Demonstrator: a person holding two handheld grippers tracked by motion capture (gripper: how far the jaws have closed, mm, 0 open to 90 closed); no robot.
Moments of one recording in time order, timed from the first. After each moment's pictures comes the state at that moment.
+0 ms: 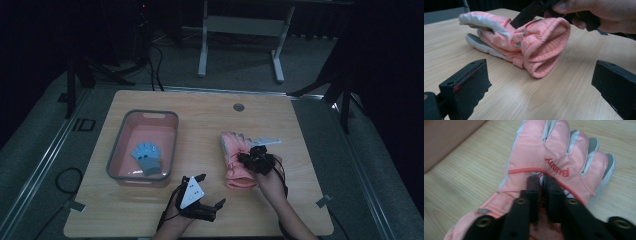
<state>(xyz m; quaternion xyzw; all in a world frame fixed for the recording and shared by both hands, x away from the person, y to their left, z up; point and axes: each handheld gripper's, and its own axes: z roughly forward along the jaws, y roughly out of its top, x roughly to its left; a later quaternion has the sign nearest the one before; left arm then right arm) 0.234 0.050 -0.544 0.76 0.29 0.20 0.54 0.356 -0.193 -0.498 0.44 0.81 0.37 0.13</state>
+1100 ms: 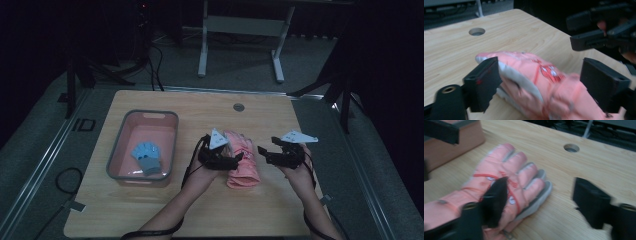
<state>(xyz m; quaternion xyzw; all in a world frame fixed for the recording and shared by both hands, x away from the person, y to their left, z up) 0.348 -0.009 -0.473 0.77 0.37 0.15 0.50 0.363 -0.271 -0.472 0.38 0.78 0.44 0.21</state>
